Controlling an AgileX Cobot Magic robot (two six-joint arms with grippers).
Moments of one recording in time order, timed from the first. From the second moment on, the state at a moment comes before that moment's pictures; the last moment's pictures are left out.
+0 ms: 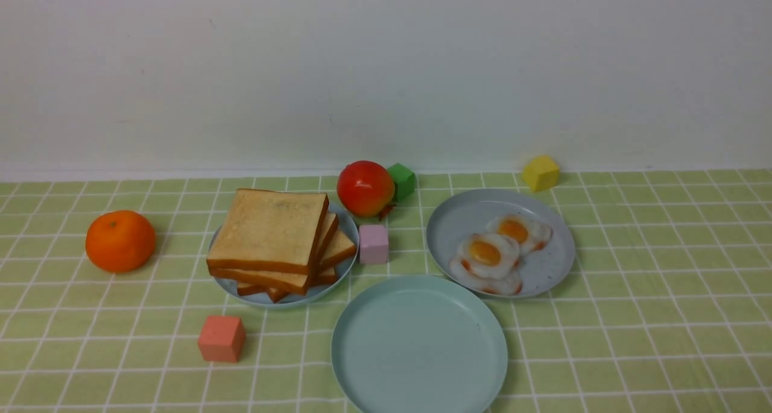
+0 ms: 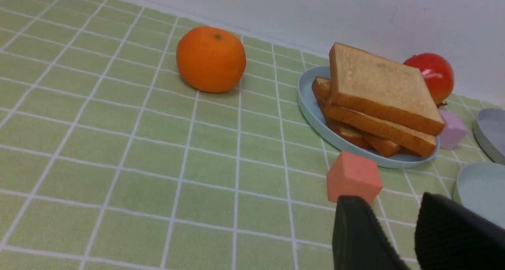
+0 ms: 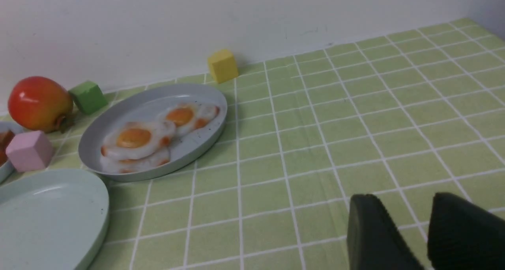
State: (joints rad) right arm 0.00 -0.01 0.03 -0.03 0.26 0.20; left arm -0.10 -0.01 0.03 0.07 0.26 -0.40
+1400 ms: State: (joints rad) right arm 0.00 -0.01 0.03 -0.04 0.17 0.20; left arm -0.10 -0.01 0.03 0.04 0.16 -0.43
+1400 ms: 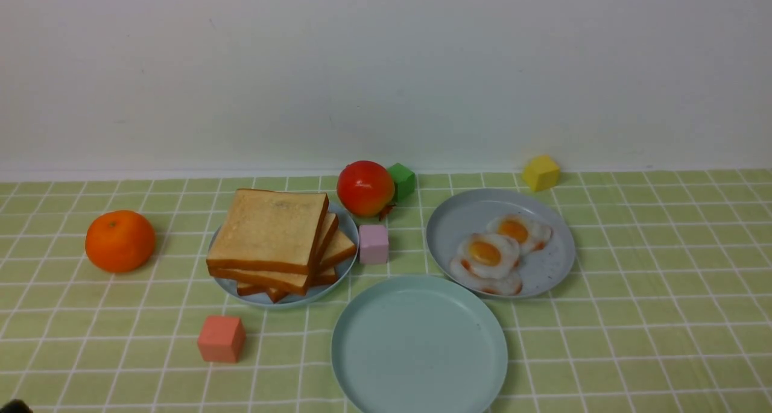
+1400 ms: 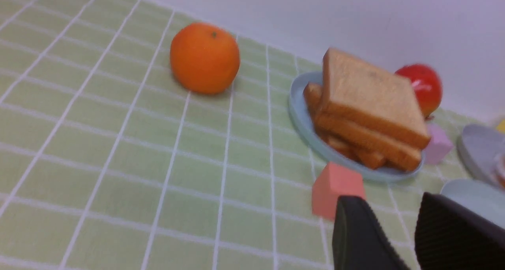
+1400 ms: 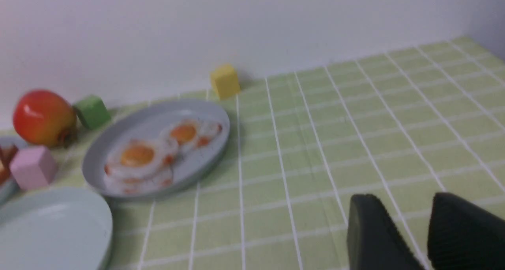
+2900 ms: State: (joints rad) right arm 0.18 0.53 -0.77 0.09 0.75 0.36; left arm -0.11 0.82 -0.80 -0.19 0.75 -0.52
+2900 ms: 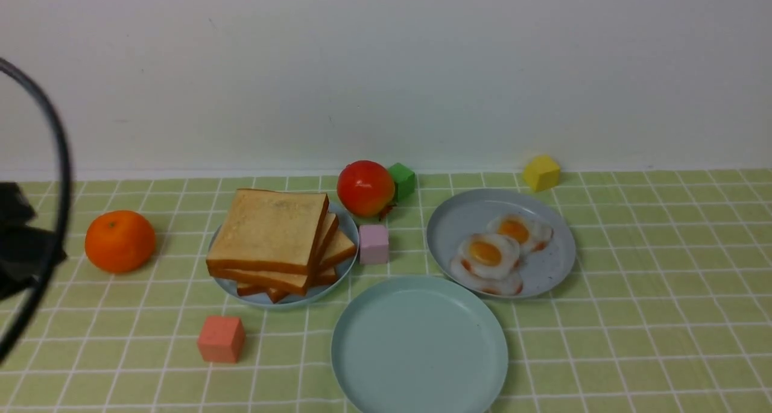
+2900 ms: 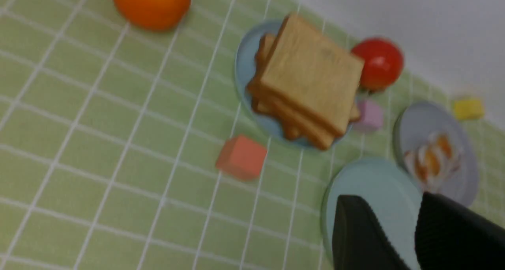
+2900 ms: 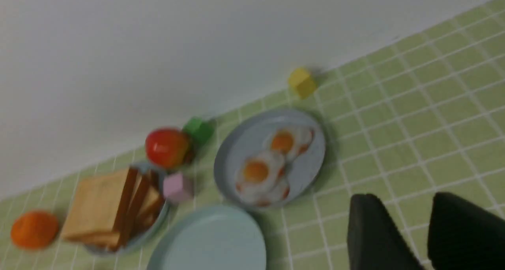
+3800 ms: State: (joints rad) right arm 0.26 0.62 -0.76 0.47 0.78 -0.13; left arm 0.05 1.97 -1.51 -0.62 0.90 0.32
